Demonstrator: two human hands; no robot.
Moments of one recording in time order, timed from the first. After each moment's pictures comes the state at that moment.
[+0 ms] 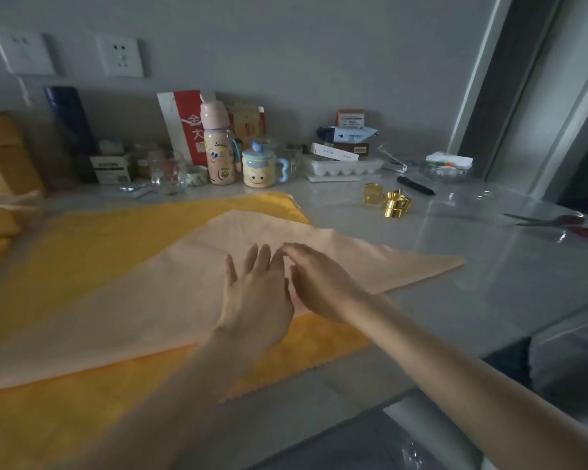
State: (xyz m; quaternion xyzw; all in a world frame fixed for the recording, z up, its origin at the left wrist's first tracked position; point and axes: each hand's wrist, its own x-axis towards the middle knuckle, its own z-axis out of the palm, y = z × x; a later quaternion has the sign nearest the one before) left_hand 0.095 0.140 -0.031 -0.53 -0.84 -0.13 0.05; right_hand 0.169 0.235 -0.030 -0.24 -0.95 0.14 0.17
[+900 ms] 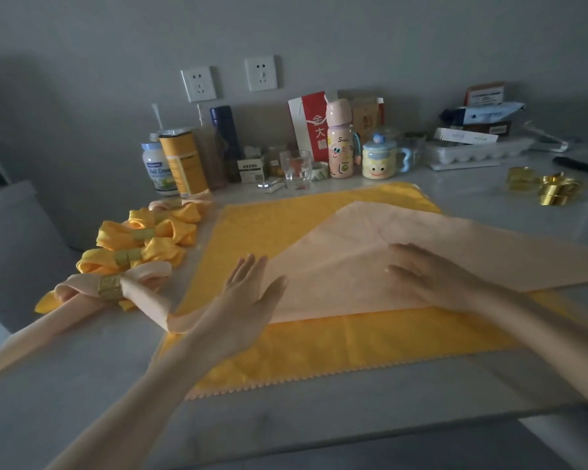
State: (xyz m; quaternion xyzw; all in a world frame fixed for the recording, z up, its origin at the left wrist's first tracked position) left_hand -0.007 -0.027 -0.019 -0.40 -0.89 -0.20 -0.09; right_hand 0.138 0.221 -0.043 -0.21 -0.96 0.20 0.05
